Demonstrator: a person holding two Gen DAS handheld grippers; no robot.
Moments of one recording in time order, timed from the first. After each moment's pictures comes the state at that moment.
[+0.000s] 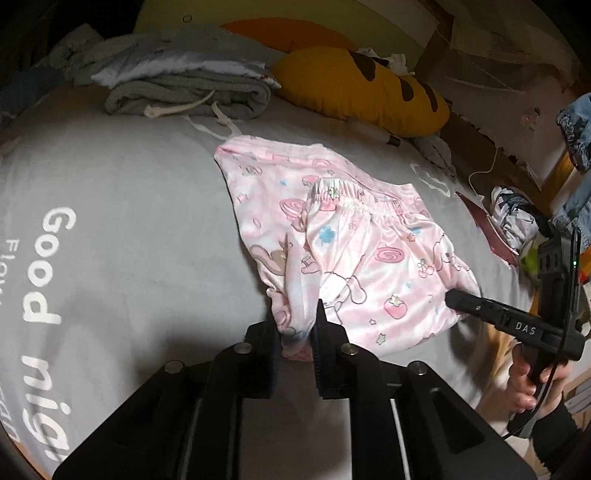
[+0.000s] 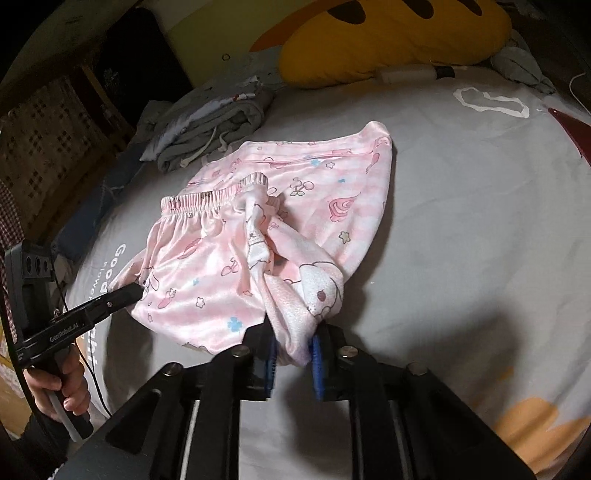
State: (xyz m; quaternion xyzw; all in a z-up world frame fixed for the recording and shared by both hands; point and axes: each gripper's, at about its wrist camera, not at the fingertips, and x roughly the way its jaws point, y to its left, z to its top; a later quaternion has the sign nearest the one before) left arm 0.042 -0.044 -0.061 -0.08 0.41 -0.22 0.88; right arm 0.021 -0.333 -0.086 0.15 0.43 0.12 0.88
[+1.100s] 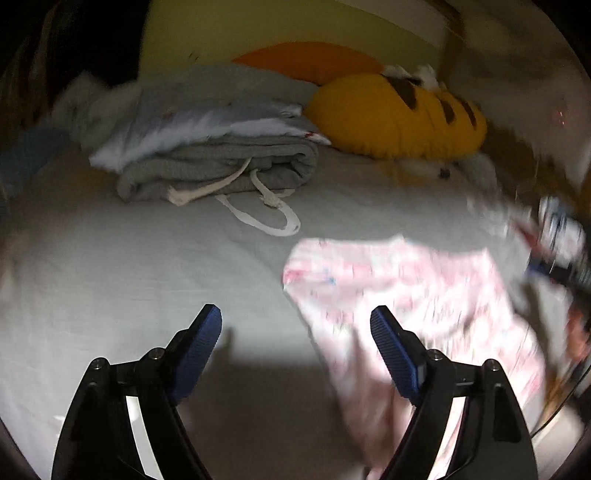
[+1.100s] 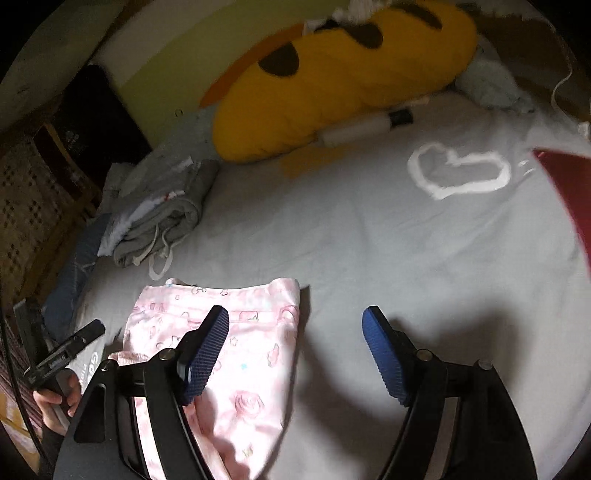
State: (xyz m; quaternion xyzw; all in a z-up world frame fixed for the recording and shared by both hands) left arm 0.138 -0.033 -0.030 0.01 0.37 -0.16 0.92; right arm 0.114 -0.426 -0.038 0.18 0.36 0.05 0.91
